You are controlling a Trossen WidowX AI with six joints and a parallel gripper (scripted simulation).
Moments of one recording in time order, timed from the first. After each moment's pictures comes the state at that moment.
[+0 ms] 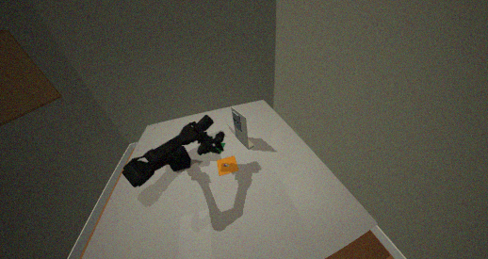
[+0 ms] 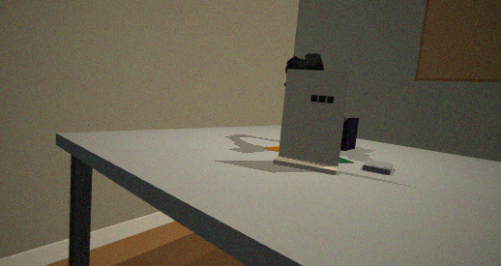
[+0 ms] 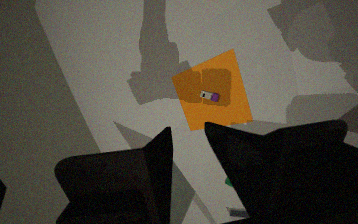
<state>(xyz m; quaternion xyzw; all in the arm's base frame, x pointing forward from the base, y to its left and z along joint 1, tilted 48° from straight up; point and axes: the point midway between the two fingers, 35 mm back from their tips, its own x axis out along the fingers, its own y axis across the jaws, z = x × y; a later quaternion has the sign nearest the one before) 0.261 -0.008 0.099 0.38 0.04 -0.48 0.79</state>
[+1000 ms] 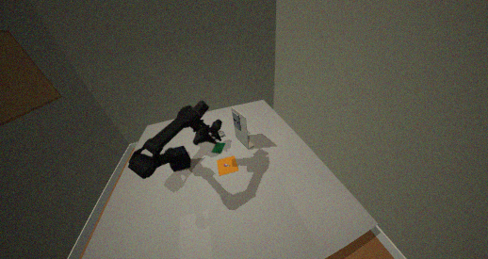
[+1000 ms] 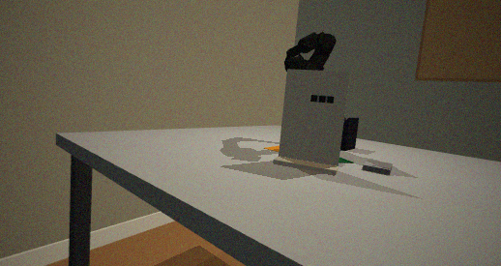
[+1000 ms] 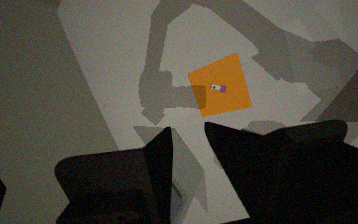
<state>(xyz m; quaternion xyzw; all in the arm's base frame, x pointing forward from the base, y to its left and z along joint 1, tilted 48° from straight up) 0.262 0.051 0.150 0.38 0.05 -0.48 0.79</state>
